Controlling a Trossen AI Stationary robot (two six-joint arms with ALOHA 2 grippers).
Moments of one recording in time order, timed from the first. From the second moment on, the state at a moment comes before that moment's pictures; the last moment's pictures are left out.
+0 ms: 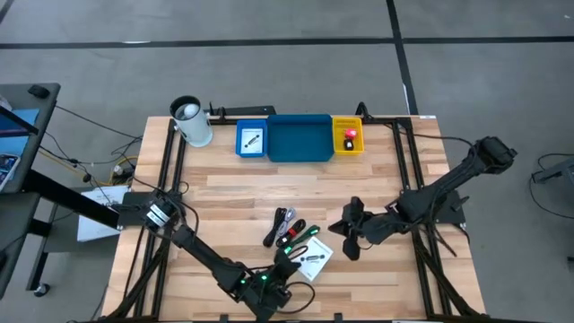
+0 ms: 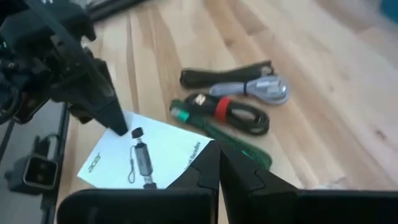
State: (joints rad) left arm -0.67 2.15 1.38 0.02 -0.95 0.57; right arm 0.54 1.25 0.71 -0.16 0.45 0.68
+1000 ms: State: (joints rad) left arm -0.51 1.68 1.22 -1.28 -1.30 -0.40; right arm 0.41 1.07 0.71 -0.34 0.66 0.65
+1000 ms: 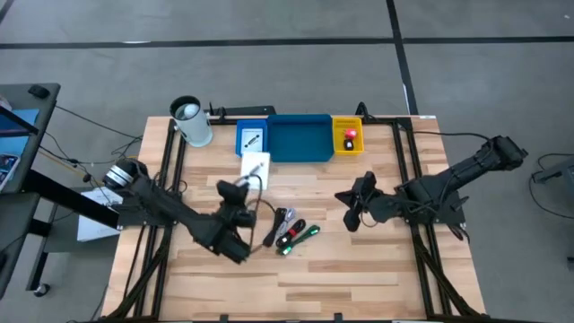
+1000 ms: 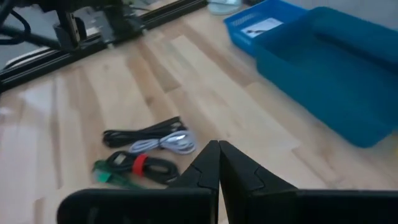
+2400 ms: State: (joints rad) left arm 0.28 1.43 0.73 0.01 -0.75 0.80; right arm -0.25 1.07 0.71 -0.26 0.31 0.04
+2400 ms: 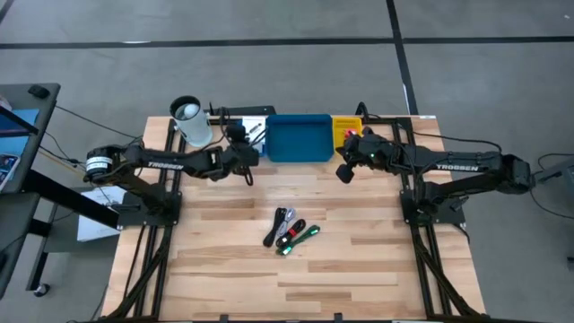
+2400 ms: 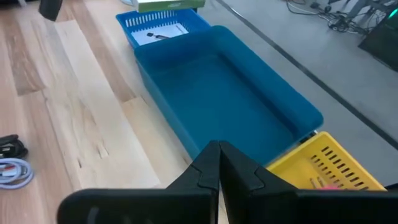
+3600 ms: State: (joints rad) left arm 0.35 1.44 0.73 -0.04 -0.66 0.85; right arm -0.25 1.07 0.71 -0.26 0.31 0.02
